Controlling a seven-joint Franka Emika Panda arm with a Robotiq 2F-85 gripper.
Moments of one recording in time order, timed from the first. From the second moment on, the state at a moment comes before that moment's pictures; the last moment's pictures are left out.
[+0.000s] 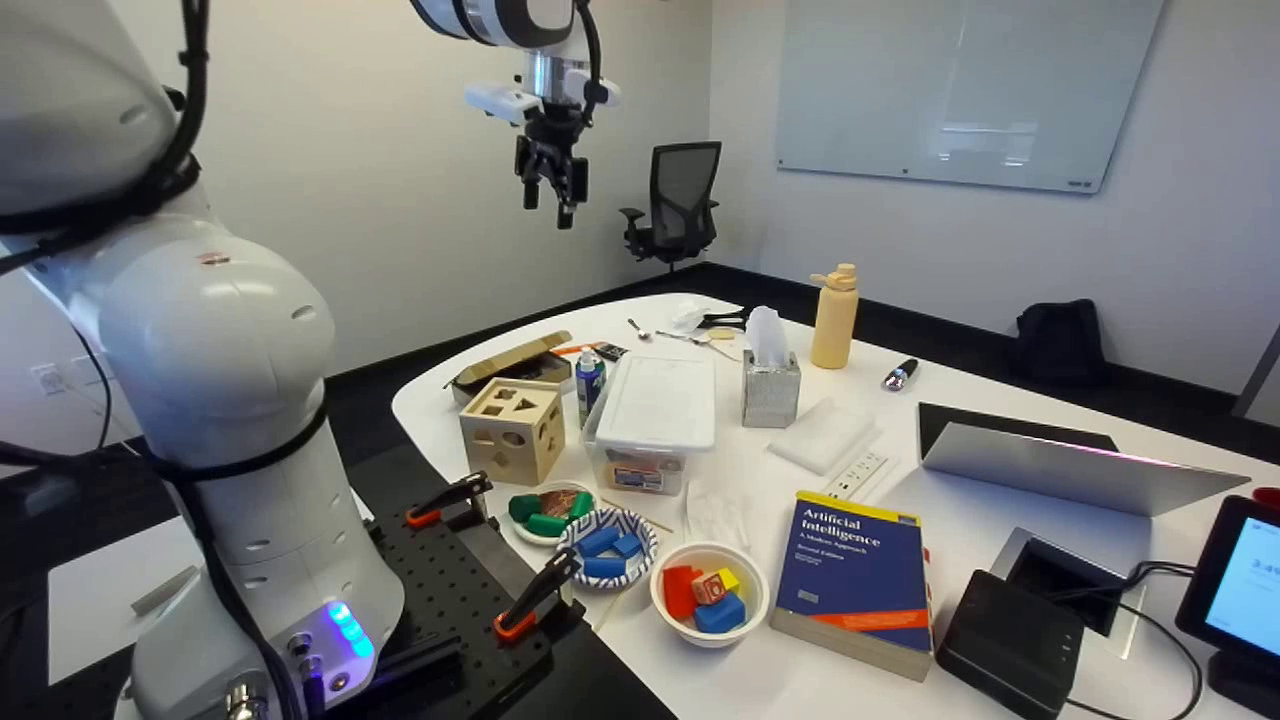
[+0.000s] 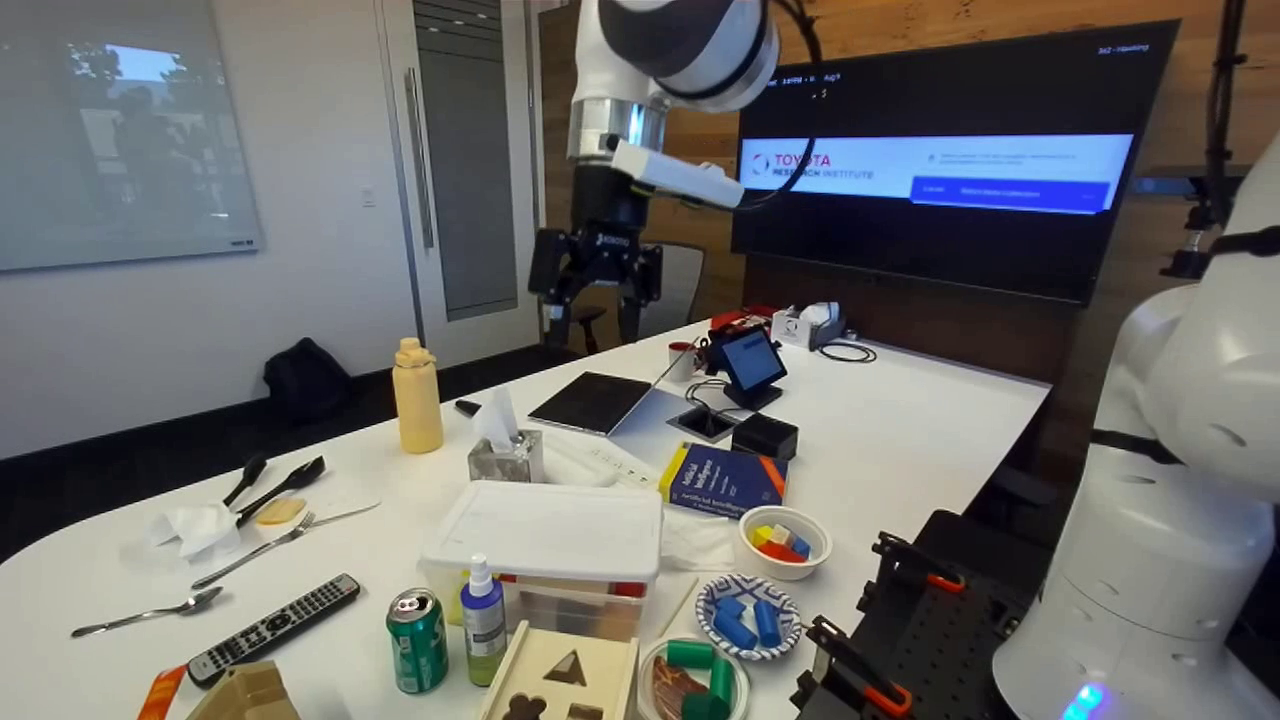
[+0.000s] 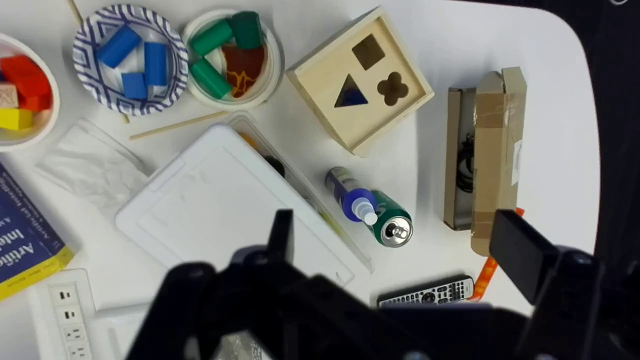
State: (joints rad) arm 0.14 -0.19 0.19 -2.24 0.25 2.07 0.24
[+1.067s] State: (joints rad) arm 0.25 0.55 0.18 -1.85 0.04 2.27 0.27
